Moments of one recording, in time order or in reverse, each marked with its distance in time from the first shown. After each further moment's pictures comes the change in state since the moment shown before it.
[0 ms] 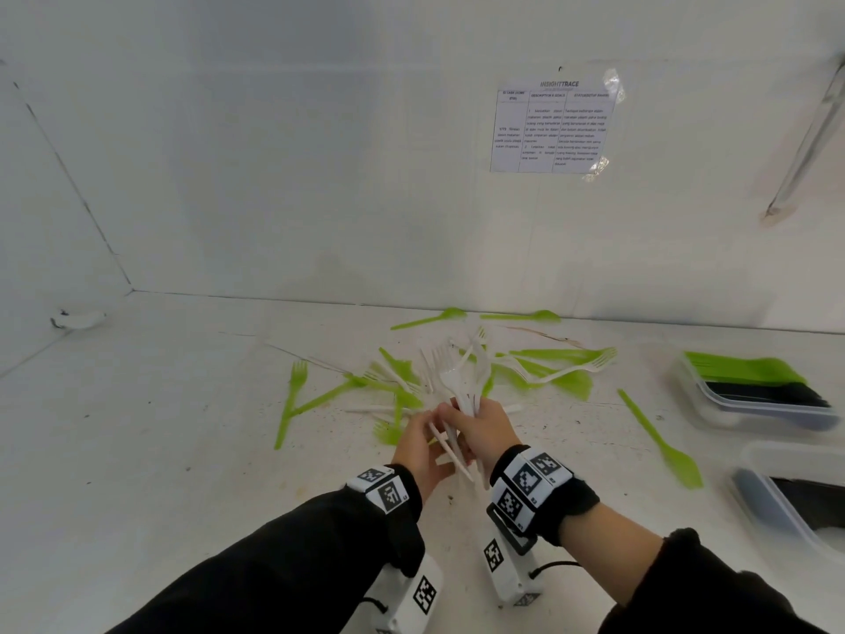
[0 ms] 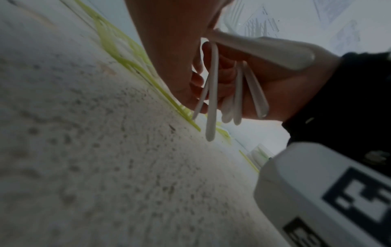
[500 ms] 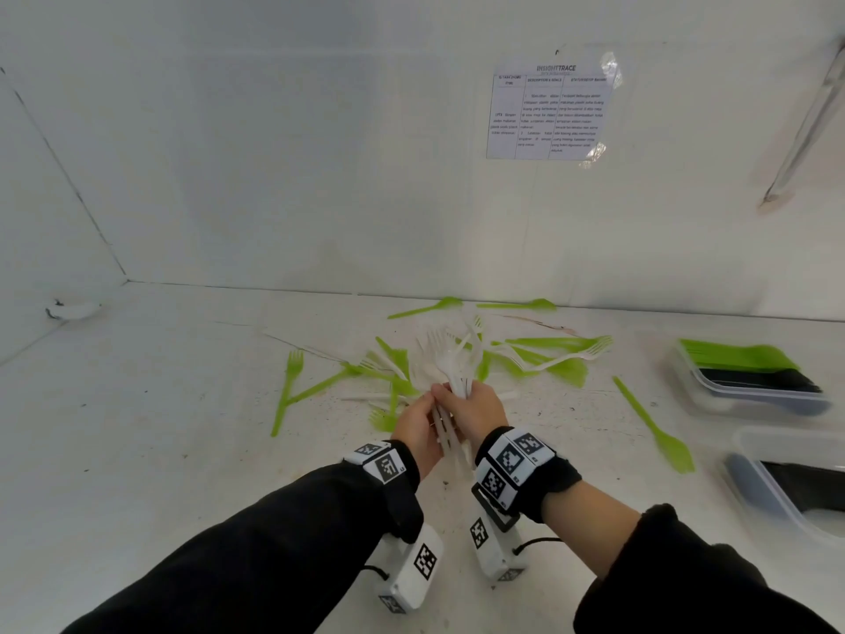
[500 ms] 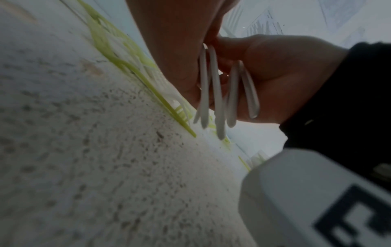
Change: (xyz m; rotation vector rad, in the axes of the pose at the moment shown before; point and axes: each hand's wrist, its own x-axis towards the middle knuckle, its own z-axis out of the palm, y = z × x) left_hand 0.007 0.003 0.006 -0.077 -0.039 -0.016; right_hand 0.000 -0.010 0.008 -0.099 0.089 0.026
